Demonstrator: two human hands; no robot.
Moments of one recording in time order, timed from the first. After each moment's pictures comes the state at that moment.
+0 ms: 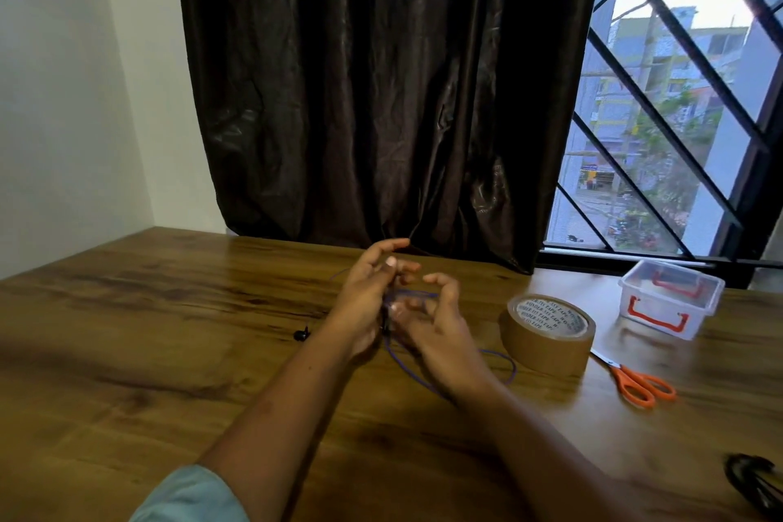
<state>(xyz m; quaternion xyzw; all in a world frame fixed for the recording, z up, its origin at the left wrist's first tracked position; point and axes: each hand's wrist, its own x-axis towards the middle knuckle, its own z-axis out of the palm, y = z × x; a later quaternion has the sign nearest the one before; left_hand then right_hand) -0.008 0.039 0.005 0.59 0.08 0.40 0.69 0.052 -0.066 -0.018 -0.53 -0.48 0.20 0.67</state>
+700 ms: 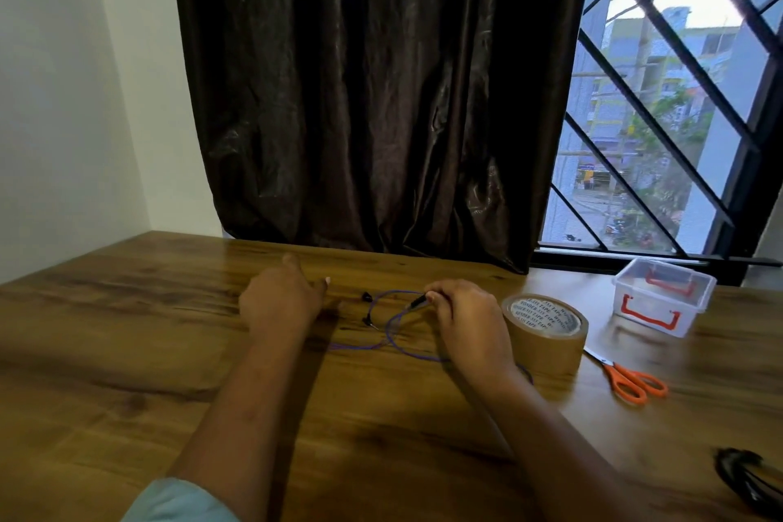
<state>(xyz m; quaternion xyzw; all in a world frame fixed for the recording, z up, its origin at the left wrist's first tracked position) -0.066 0.082 0.018 0.77 0.58 0.26 0.06 0.087 -0.077 -0.010 -0.73 -0.49 -0.17 0.45</state>
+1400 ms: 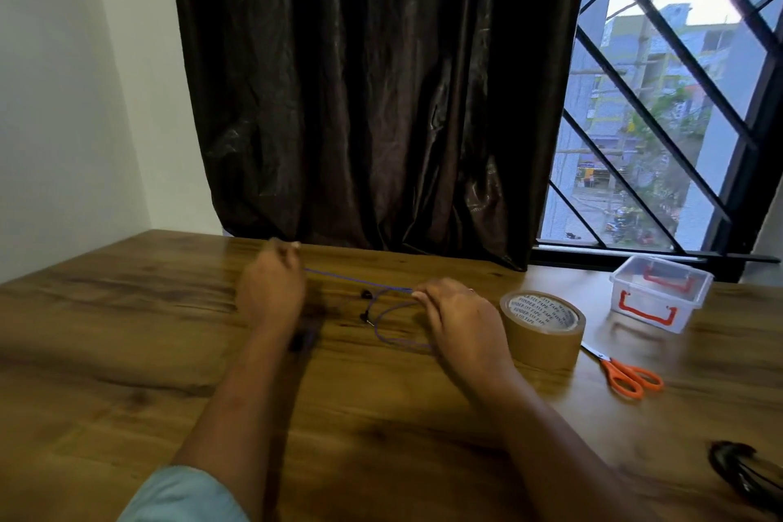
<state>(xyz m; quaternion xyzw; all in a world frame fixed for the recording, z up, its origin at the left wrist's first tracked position) -0.067 0.096 0.011 0.68 0.49 0.51 0.17 0.080 -0.082 -0.011 -0.72 -0.55 -0.22 0.36</state>
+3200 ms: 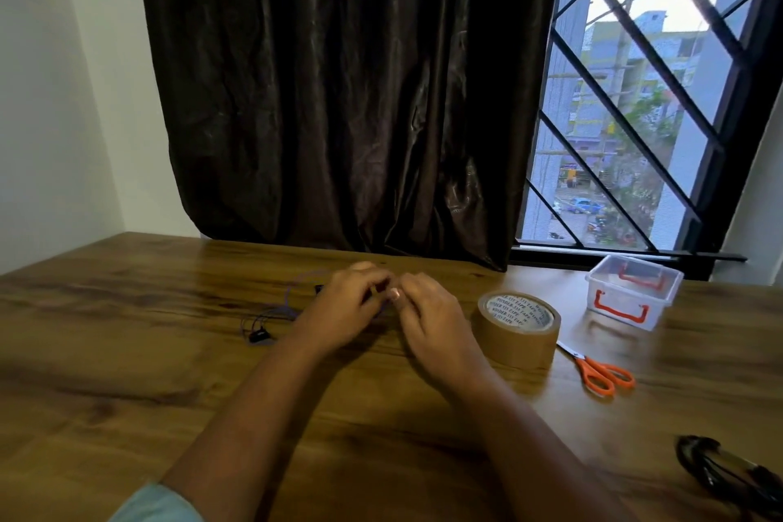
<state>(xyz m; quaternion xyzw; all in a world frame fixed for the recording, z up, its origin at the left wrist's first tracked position) -0.022 0.034 0.014 0.92 0.11 0.33 0.20 0.080 -0.085 -0.006 -0.61 -0.62 -0.12 0.48</state>
